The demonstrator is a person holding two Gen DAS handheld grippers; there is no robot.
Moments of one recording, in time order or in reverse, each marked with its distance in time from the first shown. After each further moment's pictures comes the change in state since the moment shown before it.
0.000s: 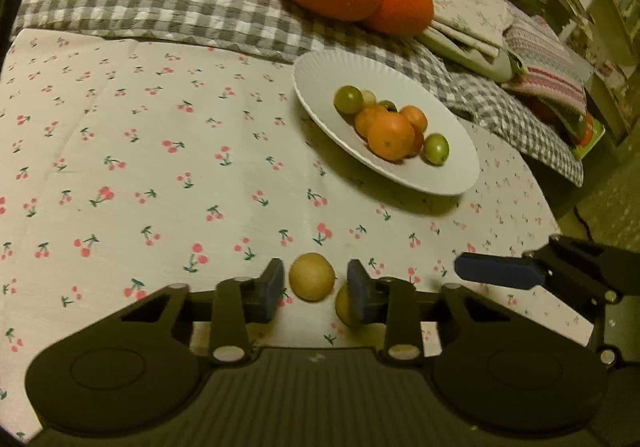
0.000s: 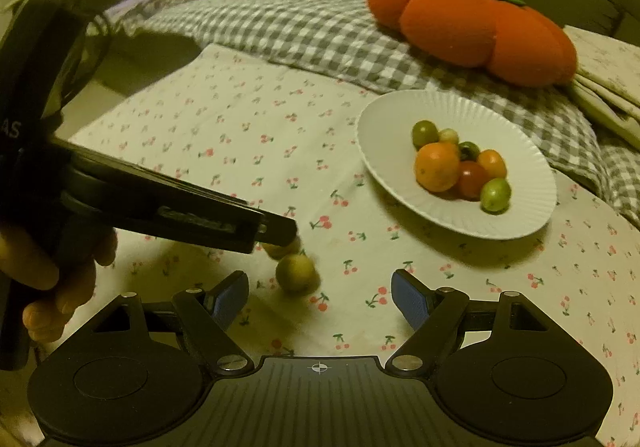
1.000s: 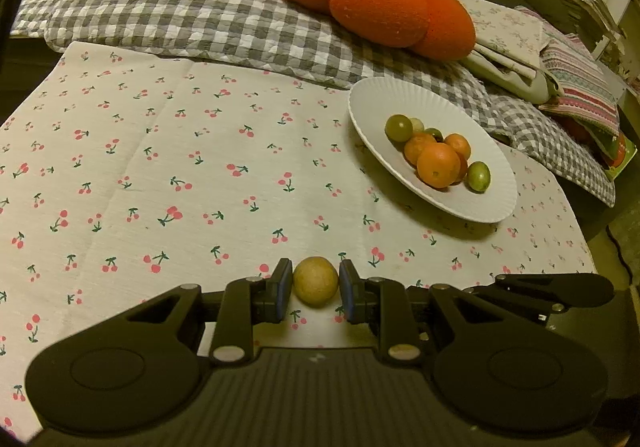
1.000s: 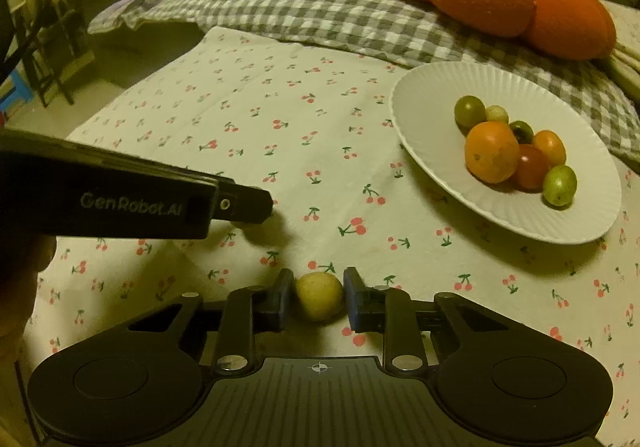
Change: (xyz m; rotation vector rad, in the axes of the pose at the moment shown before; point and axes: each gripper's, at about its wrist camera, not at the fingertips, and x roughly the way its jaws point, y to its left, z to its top) left arm -0.021 0.017 0.012 -0.044 -0.031 0.121; right arm 0.052 -0.001 0.008 0.054 0.042 0.077
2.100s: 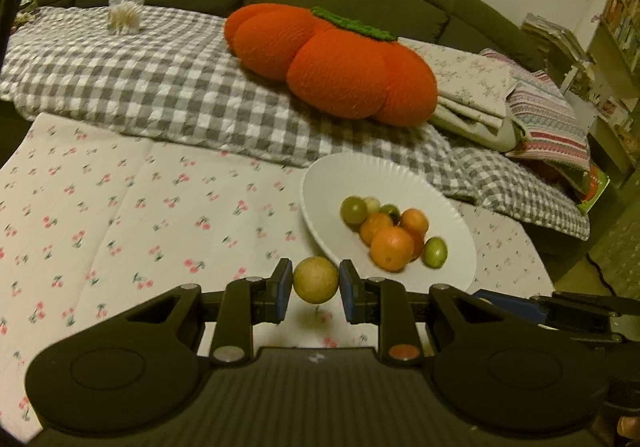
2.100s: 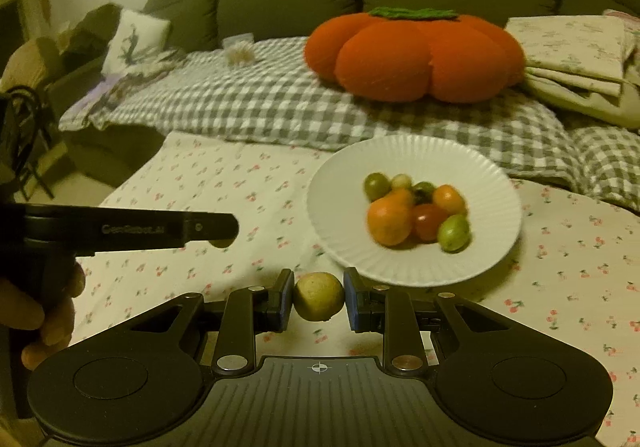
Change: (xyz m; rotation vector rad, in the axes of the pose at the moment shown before) left arm -0.009 -0.022 0.045 0.036 -0.145 -0.082; right arm -0.072 -0.046 0.013 0.181 -0.204 -0.060
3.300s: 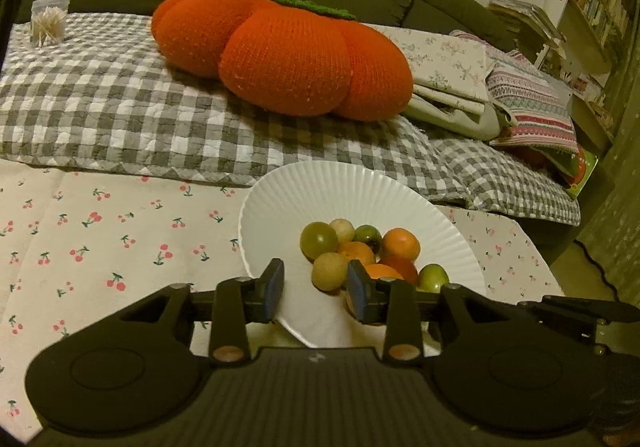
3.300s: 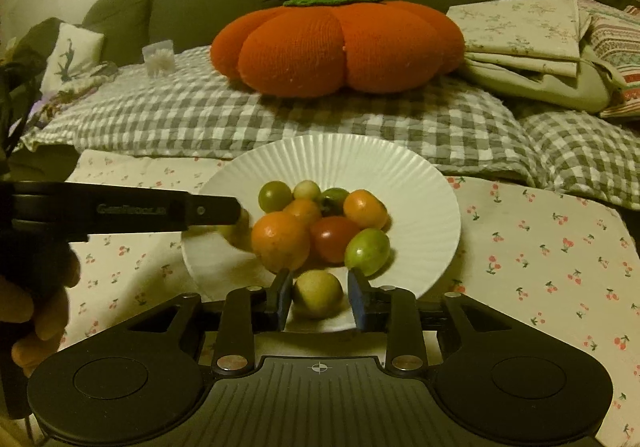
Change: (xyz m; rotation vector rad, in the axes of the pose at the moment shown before) left arm 0.079 -0.016 0.015 0.087 -0.006 -0.094; right arm 0.050 -0.049 0.000 0.058 -0.034 -0.152
